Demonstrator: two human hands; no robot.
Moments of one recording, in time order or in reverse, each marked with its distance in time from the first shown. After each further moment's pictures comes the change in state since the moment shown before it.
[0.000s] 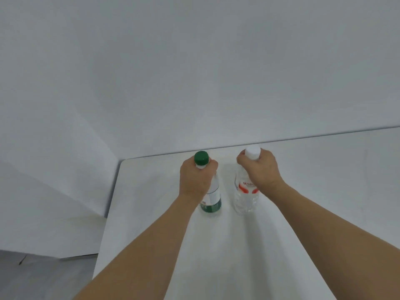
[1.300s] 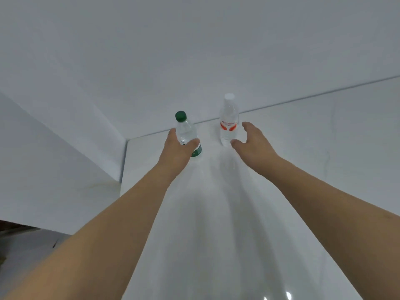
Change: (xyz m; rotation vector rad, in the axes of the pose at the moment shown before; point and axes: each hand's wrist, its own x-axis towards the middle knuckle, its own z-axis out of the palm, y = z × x) left_hand -0.122 0.057 -0.044 0.345 -0.129 -0.084; right_hand -0.144 -0.019 -0.061 -0.250 -0.095 -0.038
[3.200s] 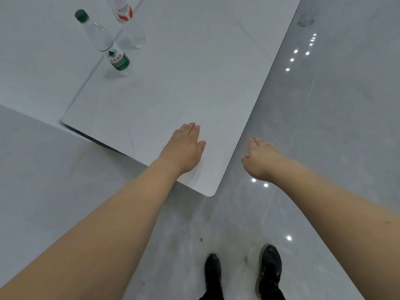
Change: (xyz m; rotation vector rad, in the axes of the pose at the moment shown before) left_hand -0.191 -0.275 -0.124 1.153 -0.881 1.002; right_hand -0.423 0.009 0.348 -0.223 0.020 0.818
